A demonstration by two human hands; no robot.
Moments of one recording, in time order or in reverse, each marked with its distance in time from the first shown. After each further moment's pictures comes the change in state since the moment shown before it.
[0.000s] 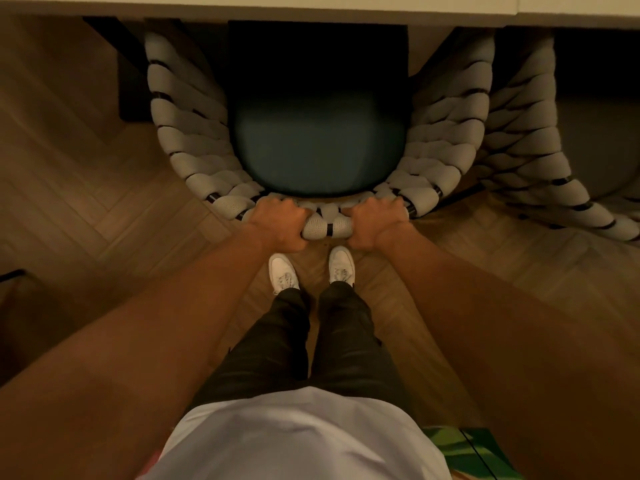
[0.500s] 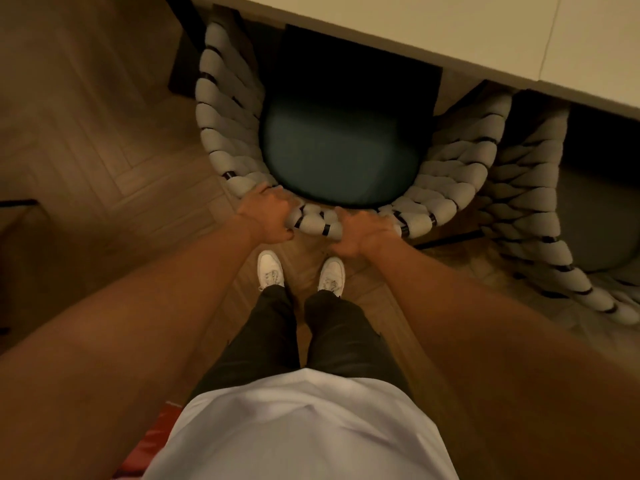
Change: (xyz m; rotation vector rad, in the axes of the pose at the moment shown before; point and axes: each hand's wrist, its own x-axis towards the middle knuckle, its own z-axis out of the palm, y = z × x) left_hand -0.043 -0.001 0.005 -0.138 0.055 -0.196; right_hand -0.001 -0.007 0.000 0.038 -0.050 -0.140
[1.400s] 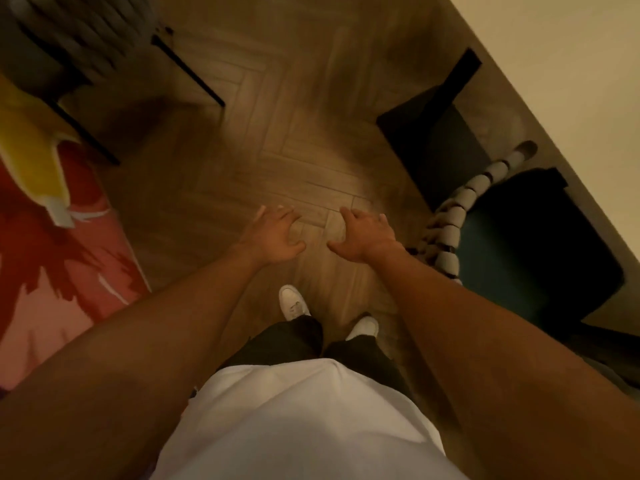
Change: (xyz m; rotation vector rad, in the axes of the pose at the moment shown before) left_hand -0.319 -0.169 0.116 -0.720 0.253 -0.847; right_hand 0.014 -0.392 -0.019 -0.514 0.130 -0.533
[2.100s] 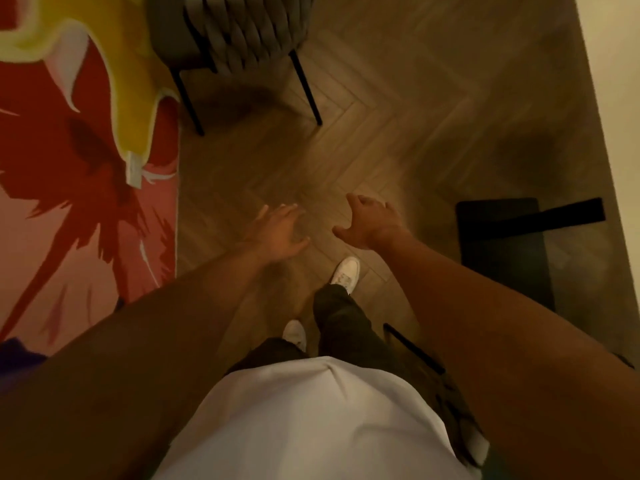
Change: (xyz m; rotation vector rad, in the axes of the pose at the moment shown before) left_hand 0.067 -0.169 -0.092 -0.228 0.156 -0.365; right_hand 0.212 -0.156 -0.154 -0.282 -0.031 -0.354
